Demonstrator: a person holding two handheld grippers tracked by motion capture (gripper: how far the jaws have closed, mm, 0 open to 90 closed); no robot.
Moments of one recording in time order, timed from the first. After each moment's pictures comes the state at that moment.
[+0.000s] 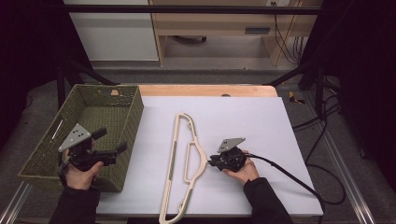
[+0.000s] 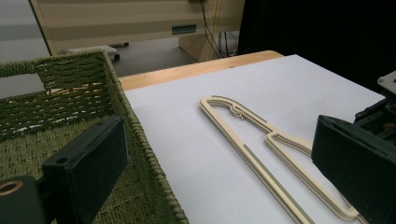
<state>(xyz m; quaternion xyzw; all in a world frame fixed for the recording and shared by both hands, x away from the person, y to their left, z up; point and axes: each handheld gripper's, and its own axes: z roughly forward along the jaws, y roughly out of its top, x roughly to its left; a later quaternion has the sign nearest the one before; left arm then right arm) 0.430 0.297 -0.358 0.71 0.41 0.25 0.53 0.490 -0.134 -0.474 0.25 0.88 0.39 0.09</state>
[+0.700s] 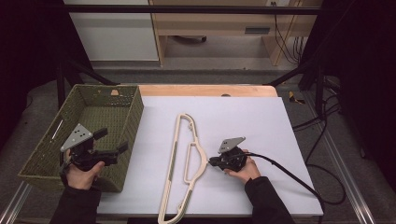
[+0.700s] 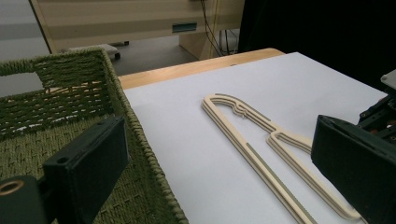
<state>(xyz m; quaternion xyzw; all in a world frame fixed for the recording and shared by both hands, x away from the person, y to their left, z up) 0.431 0.296 -0.359 0.71 0.40 0.25 0.52 0.493 -0.138 -0.472 0.22 0.89 0.39 0.07</state>
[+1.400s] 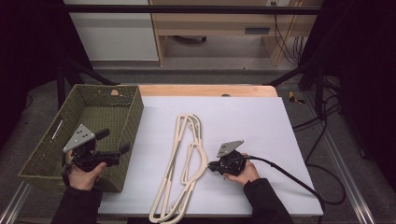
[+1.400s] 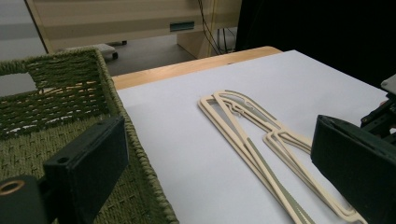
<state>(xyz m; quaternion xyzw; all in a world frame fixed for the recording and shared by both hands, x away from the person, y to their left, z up) 0.429 0.289 -0.359 0.71 0.40 0.25 0.52 0.482 -0.133 -0.478 0.21 0.90 0.38 0.06</state>
